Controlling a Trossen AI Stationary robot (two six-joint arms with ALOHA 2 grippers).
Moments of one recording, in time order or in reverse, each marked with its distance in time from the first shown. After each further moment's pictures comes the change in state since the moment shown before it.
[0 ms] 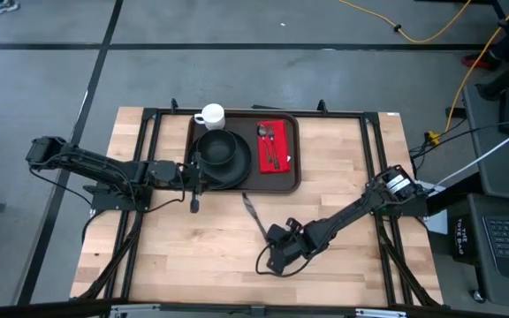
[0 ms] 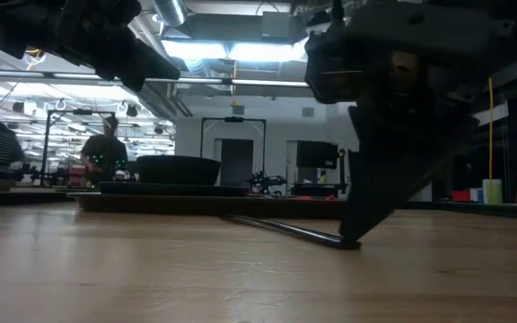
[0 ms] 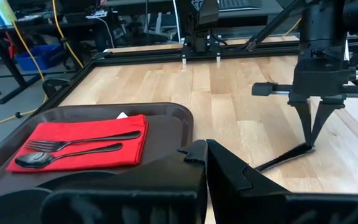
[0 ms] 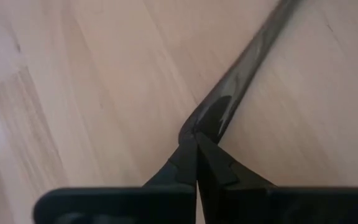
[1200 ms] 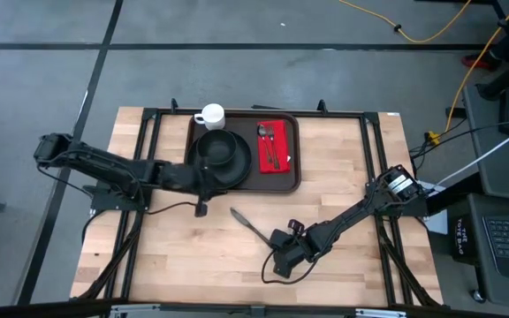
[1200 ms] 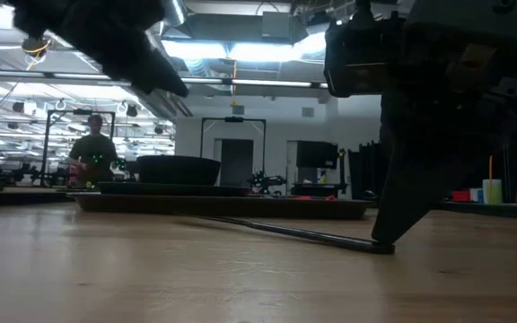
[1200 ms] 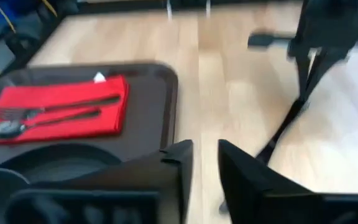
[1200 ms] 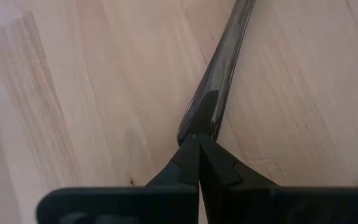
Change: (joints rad) left arm -0.022 0.146 0.173 -0.253 0.027 -0.051; right arm 0.017 -0.001 -0.001 -0.071 -0.018 -0.097
